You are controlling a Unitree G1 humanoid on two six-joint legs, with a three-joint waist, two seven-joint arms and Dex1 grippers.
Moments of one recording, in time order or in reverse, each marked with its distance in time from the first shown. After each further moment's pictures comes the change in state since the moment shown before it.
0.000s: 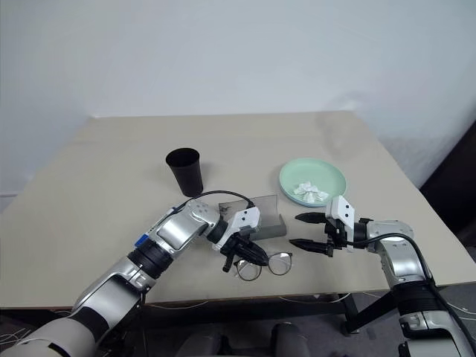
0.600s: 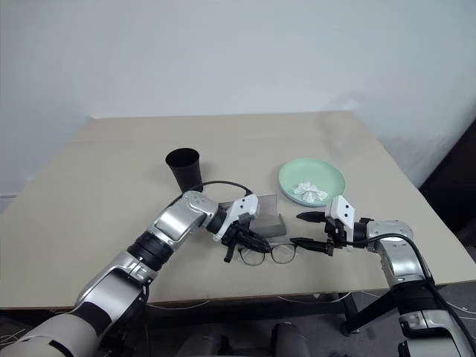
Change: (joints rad) left arm -0.058 -0.009 0.098 0.027 -0.029 0.021 0.021; right arm -0.023 0.000 0.000 0.027 -0.017 -0.027 -0.022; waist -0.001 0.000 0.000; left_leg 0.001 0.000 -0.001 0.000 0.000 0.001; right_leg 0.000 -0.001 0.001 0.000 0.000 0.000
